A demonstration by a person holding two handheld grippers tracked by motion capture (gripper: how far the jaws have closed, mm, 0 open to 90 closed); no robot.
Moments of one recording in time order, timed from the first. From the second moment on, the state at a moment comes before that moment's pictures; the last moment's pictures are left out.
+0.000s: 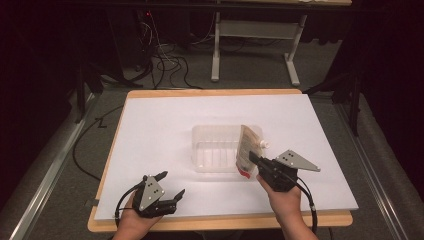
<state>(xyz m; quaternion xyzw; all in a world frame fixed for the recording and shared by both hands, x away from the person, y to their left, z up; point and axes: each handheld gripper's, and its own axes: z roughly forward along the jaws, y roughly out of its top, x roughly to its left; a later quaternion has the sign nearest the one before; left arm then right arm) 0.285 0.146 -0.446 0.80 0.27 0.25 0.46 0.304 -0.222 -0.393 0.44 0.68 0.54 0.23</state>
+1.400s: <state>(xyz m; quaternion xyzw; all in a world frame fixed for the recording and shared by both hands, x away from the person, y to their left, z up) 0.282 0.150 -0.445 0.80 0.28 0.26 0.46 0.374 -0.200 -0.411 0.46 0.67 0.51 0.28</state>
